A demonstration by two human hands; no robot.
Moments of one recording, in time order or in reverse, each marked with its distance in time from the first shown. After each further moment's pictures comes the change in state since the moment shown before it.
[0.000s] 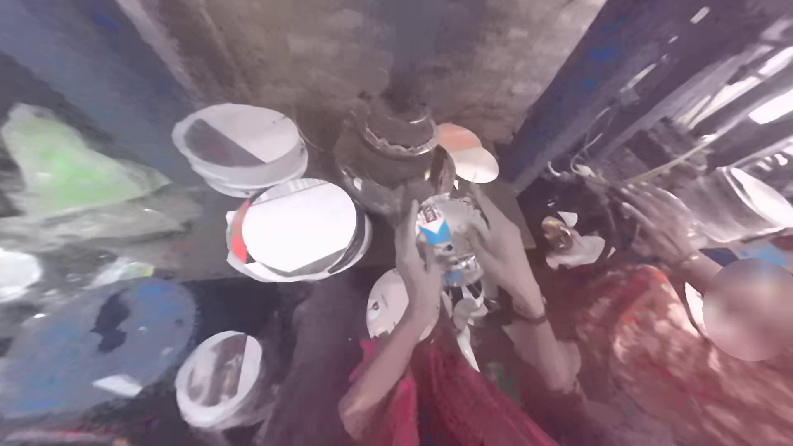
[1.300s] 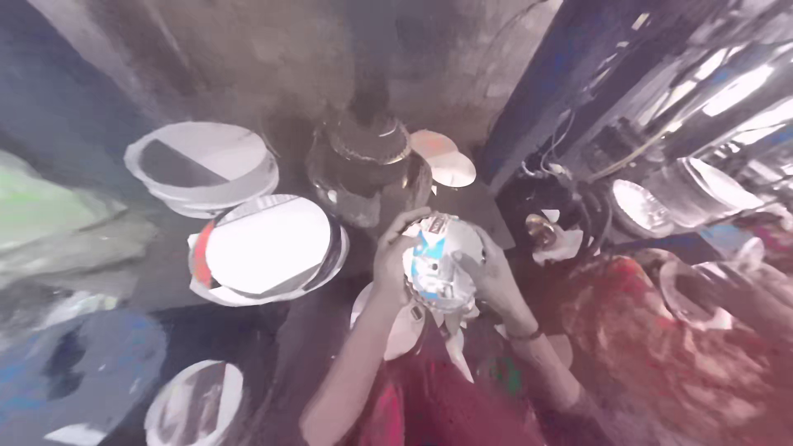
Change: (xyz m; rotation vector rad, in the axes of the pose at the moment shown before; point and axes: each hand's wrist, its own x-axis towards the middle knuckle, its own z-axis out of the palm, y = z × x) left_hand 0.033 0.028 -0.014 -0.686 -0.431 -0.479; right_hand -0.032 0.058 0.026 0.528 0.083 0.058
